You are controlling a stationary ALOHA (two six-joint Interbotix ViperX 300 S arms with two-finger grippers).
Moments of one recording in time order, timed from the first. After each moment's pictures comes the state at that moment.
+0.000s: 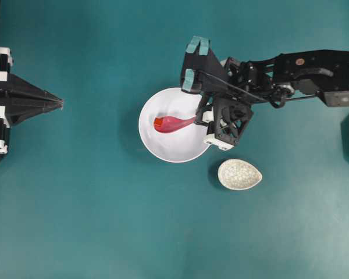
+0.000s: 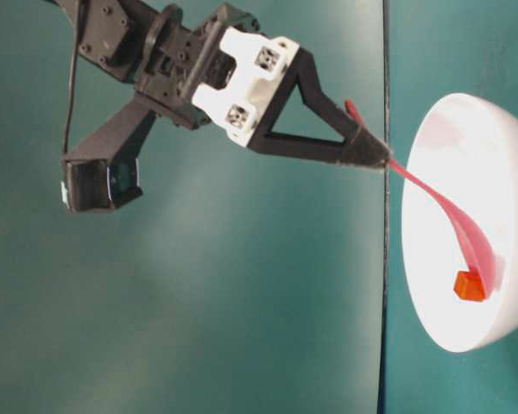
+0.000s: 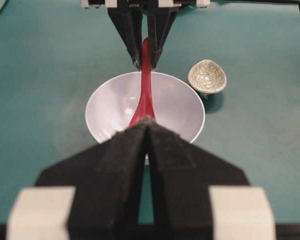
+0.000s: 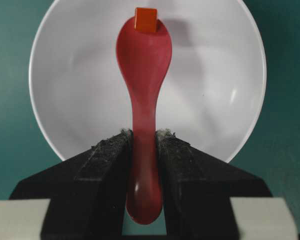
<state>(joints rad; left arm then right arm) 0.04 -1.01 1.18 0.02 -0.03 -0.03 -0.11 -0.02 0.48 0.20 0.49 0.02</state>
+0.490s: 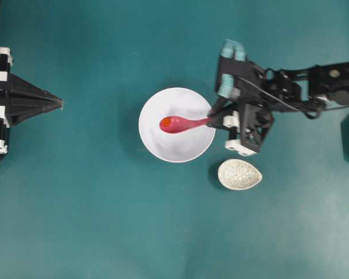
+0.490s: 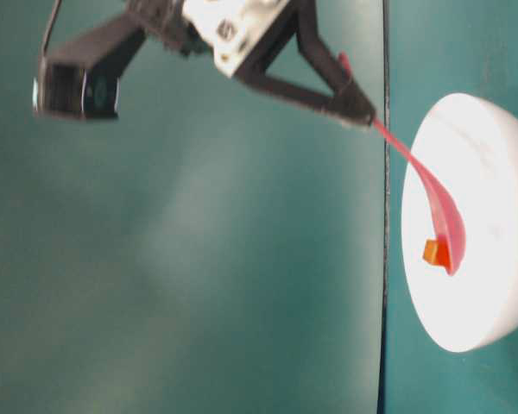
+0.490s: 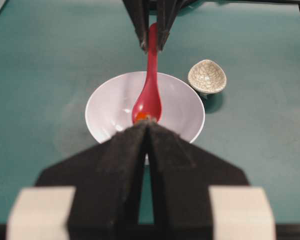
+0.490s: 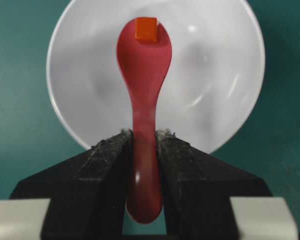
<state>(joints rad) 0.04 -1.01 1.17 0.02 -0.03 -0.03 -0.07 -0.18 0.71 0.20 0.23 0.02</state>
